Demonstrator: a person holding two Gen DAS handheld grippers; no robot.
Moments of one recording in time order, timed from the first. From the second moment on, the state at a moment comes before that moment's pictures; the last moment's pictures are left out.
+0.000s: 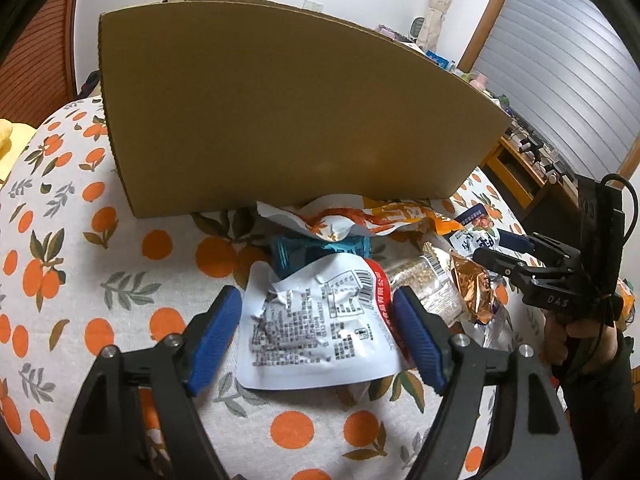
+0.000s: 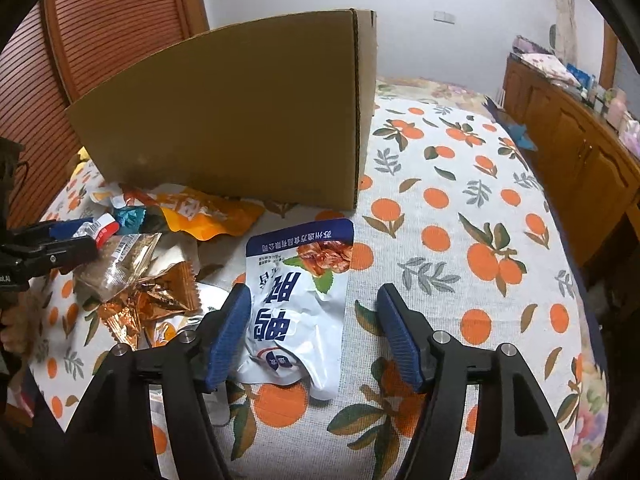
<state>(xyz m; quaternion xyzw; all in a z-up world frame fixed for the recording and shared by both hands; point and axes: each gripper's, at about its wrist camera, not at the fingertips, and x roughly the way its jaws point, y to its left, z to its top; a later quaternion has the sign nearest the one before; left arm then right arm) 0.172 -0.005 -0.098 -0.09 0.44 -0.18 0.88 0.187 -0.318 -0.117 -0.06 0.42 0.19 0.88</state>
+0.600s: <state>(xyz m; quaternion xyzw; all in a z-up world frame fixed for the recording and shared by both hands) 0.163 0.021 -0.099 -0.05 0.45 -0.15 0.88 0.185 -0.316 -0.118 -0.06 0.42 0.19 0.88</state>
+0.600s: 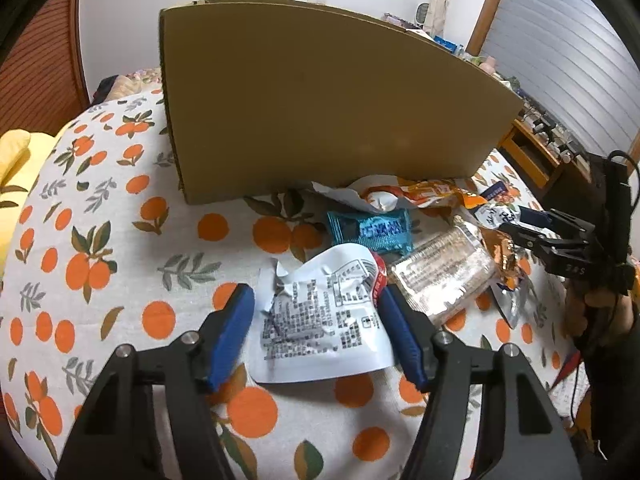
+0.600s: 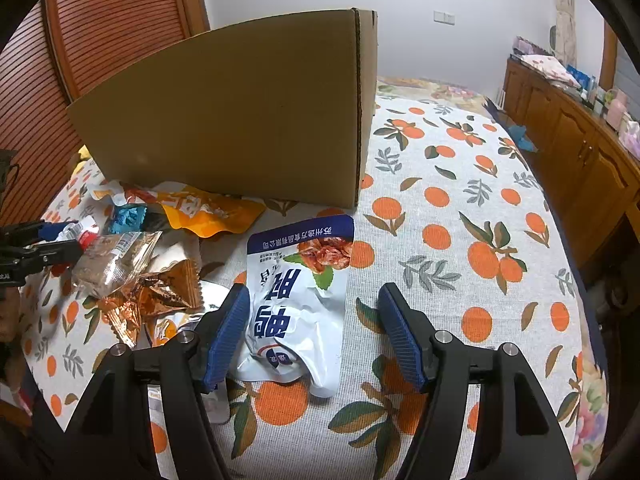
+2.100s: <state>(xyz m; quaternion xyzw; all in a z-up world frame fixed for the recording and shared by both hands) 0.139 0.023 -0.063 -0.04 0.40 -0.16 0.90 0.171 -0.310 -0.113 -0.09 0.41 0.22 0.88</state>
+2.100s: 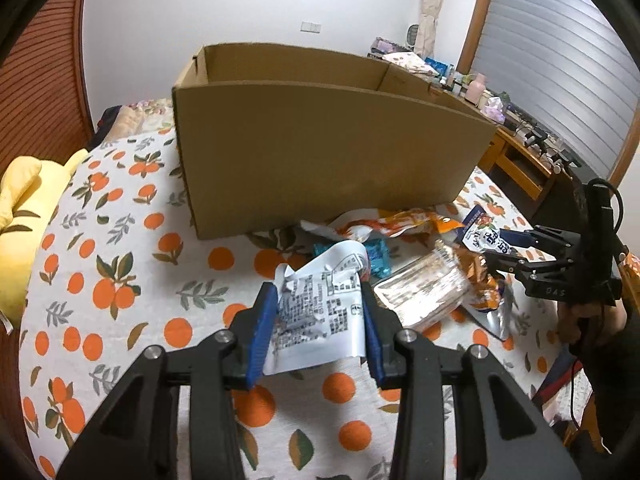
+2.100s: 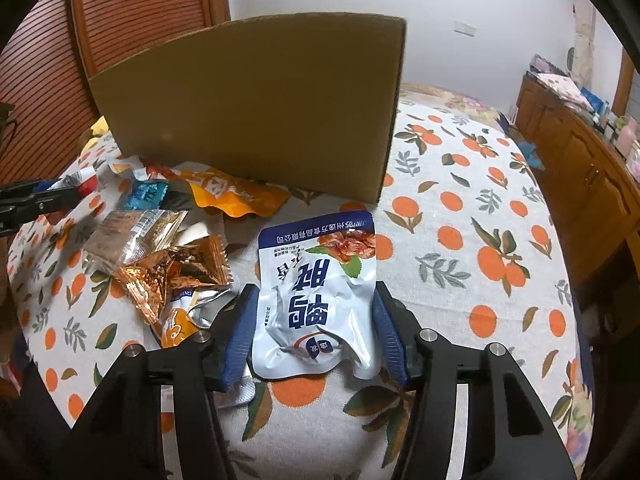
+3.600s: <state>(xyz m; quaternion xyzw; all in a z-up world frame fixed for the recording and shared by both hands) 0.167 -0.008 0.048 0.01 0.30 -0.17 0.94 0.148 -0.281 0.000 -0.07 0.29 0.27 0.91</state>
